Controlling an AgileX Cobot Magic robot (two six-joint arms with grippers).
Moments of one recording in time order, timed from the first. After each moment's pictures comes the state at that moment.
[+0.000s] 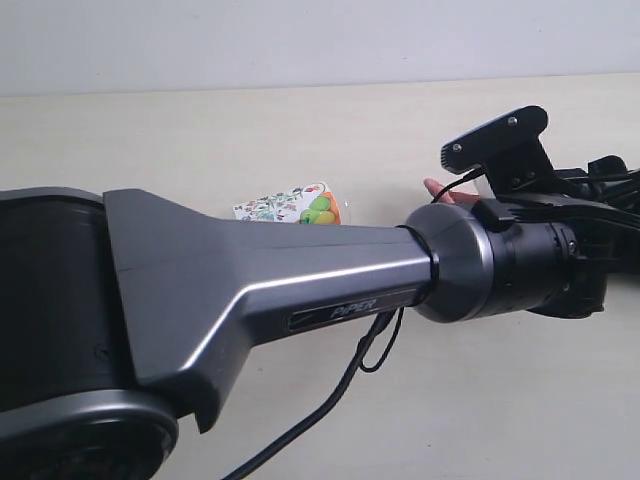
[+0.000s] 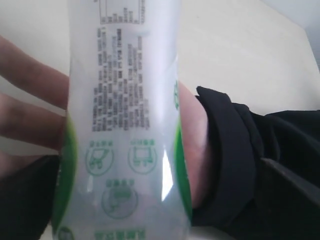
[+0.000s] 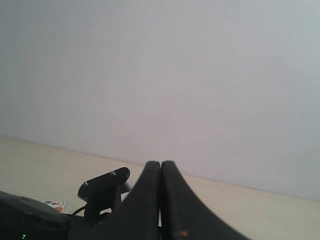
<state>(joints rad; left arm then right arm) -1.08 2.46 -2.01 1.00 0.65 -2.09 0.27 0.00 -0.32 0.05 0.36 -0.13</state>
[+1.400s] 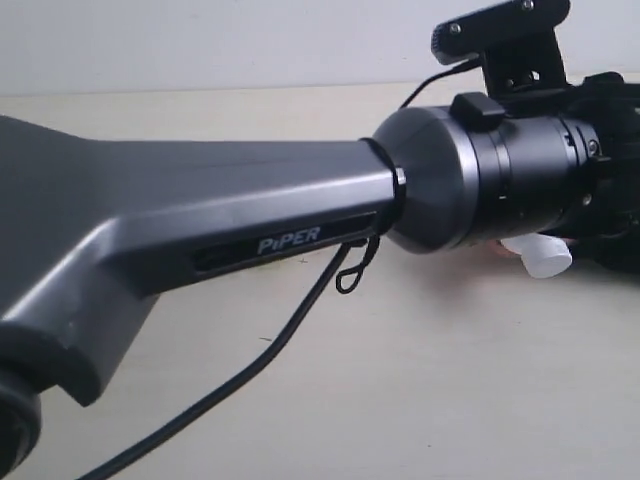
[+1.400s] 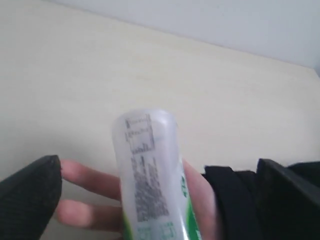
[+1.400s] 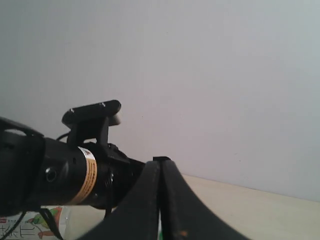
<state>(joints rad) -1.07 2.31 -2.01 1.04 0.88 -1.81 0.27 0.00 -0.32 0.05 0.36 -0.13</state>
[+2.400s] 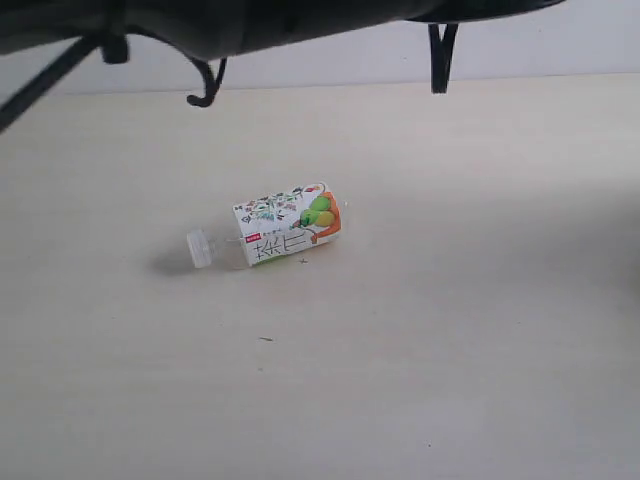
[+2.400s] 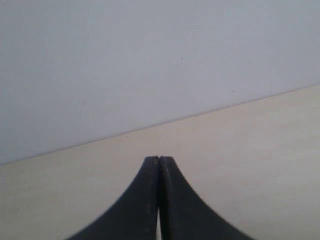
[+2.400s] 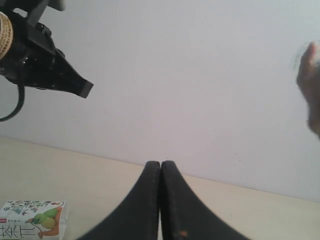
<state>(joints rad) -1.02 1.99 -1.87 1.17 1.20 -1.15 0.27 0.00 -0.32 0.05 0.36 -0.13</state>
